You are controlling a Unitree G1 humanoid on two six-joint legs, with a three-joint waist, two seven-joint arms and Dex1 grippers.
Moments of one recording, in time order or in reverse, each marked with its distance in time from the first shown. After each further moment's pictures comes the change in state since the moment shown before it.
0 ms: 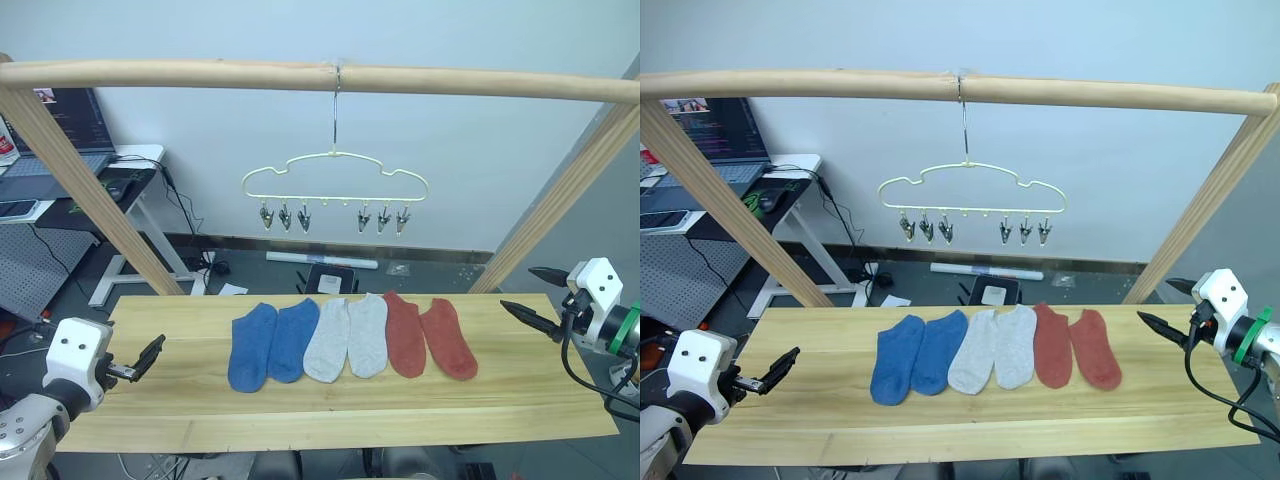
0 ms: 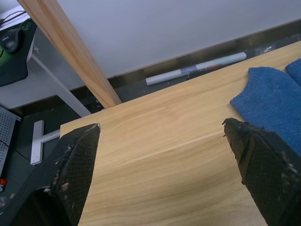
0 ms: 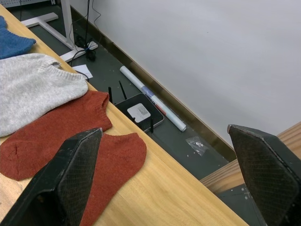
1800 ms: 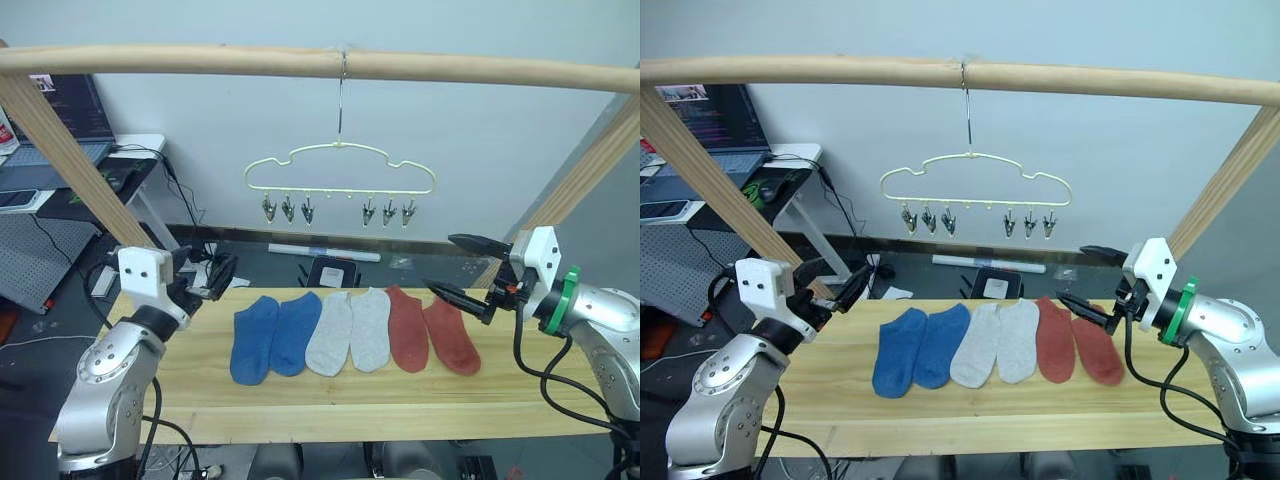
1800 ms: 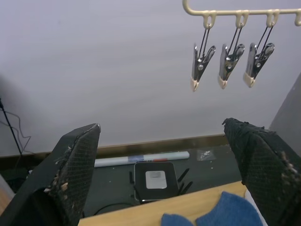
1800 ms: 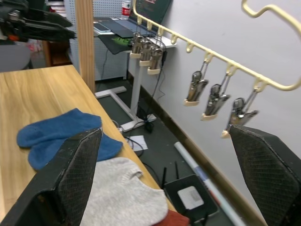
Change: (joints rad) left arm -0.384 -0.233 -0.169 -0.212 -0.143 0.203 0.173; right arm -0.112 0.160 0.119 -0.552 0.162 0.317 -0.122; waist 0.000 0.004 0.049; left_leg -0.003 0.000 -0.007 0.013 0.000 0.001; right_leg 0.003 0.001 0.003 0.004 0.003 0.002
